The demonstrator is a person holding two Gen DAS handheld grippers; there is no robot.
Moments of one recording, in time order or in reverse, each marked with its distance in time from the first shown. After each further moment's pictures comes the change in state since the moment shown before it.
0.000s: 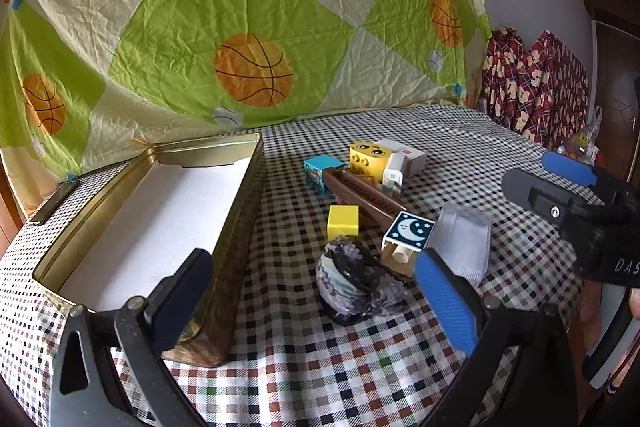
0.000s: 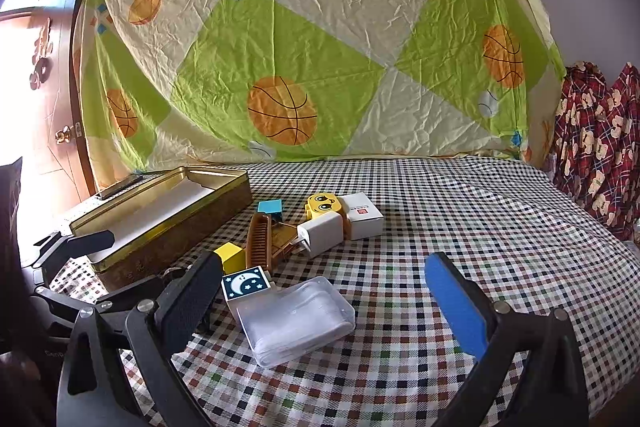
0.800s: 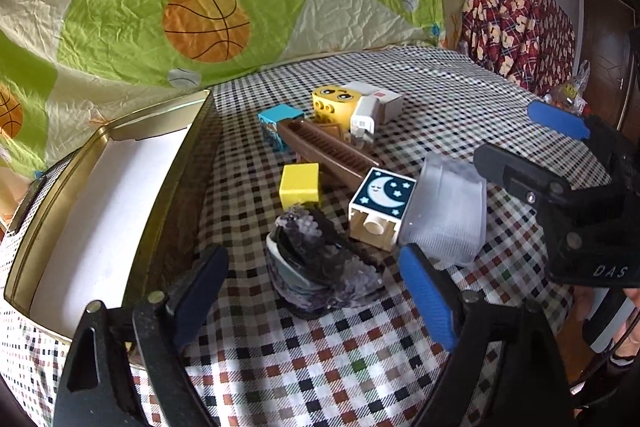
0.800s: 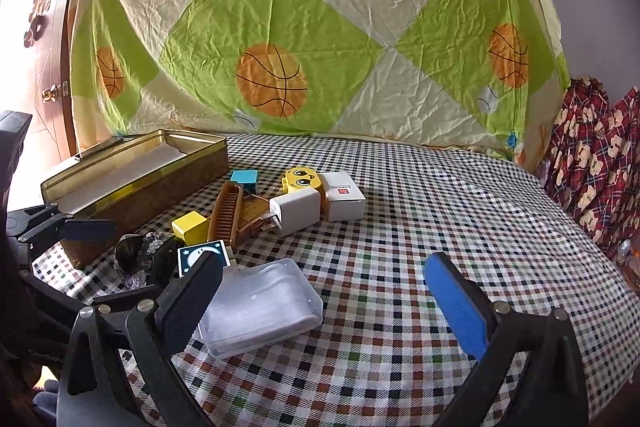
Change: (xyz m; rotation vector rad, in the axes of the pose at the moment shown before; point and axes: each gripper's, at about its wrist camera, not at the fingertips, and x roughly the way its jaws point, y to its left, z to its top) left arm 0.038 -0.025 0.005 0.097 0.214 -0.071; right arm 0.025 -0.004 -0.004 -0.115 0.078 -0.053
